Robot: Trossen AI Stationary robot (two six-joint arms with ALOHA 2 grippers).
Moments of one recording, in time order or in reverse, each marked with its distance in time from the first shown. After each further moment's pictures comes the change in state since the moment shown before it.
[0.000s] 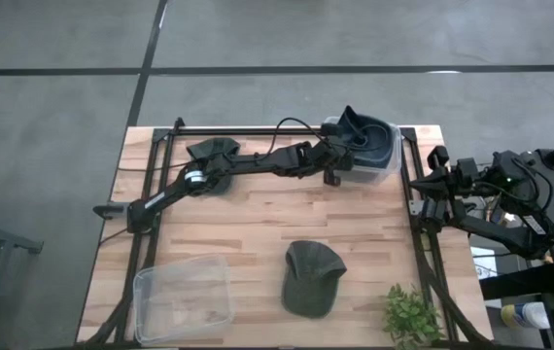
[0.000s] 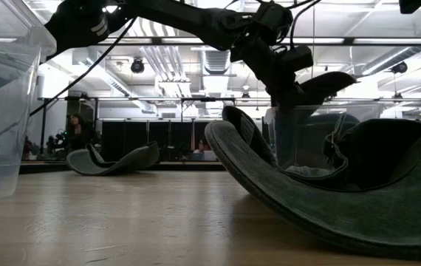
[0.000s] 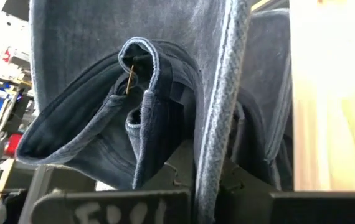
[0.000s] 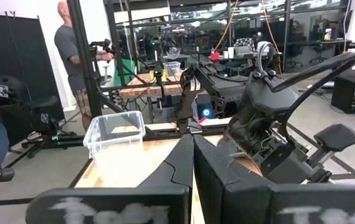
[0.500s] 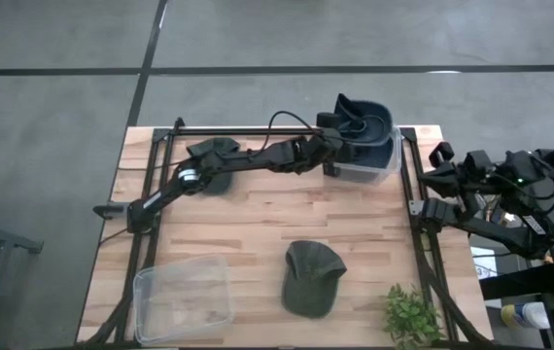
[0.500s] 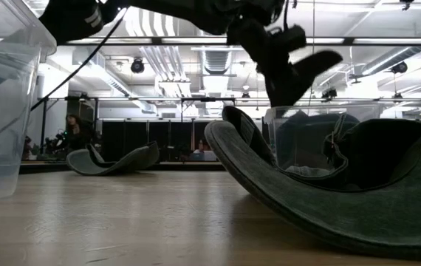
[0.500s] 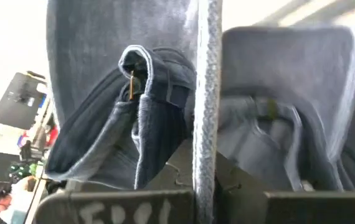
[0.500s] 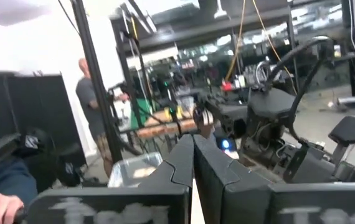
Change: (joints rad) left arm -0.007 -0.072 0.000 0.022 -0.099 0.058; right arm 0.000 0.004 0.000 0.186 0.000 0.206
